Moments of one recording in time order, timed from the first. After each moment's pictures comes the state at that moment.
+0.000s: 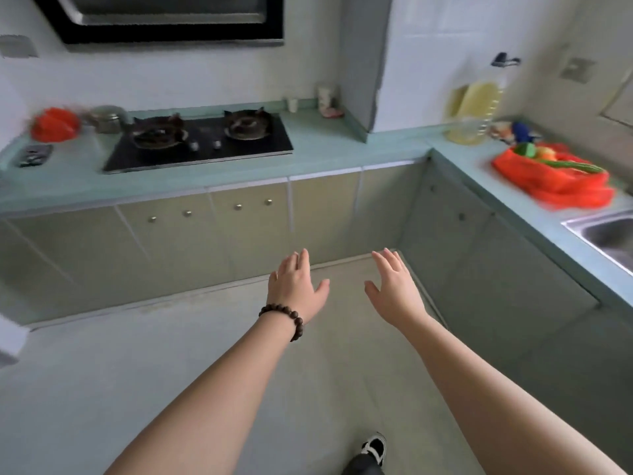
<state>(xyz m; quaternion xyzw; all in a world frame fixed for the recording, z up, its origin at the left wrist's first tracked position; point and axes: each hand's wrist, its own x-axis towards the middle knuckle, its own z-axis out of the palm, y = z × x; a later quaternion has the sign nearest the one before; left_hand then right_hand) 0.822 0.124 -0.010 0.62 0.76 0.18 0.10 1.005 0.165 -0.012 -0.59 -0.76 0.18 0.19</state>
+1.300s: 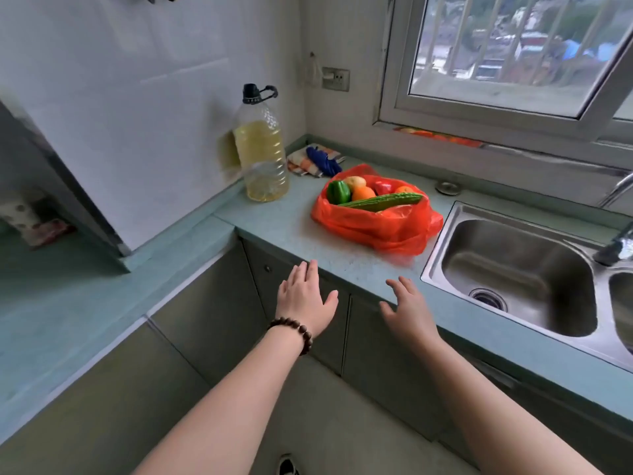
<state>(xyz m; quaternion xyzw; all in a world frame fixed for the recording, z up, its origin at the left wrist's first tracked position) 1.166 0.701 -0.016 0.85 0.49 0.10 0.17 1.335 0.605 -0.044 -0.84 -0.45 0.18 0.27</state>
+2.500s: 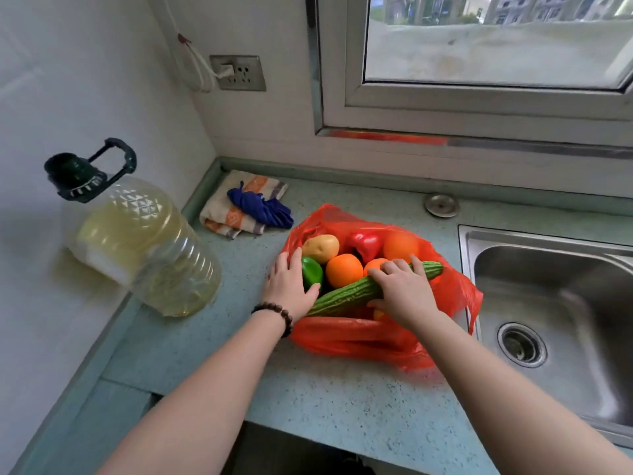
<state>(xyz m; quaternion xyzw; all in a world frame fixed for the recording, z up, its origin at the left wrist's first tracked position) 1.398 1.080 -0.058 0.91 0.37 0.00 0.21 1.545 0.914 -0.066 -0.87 -0.49 0.04 -0.02</state>
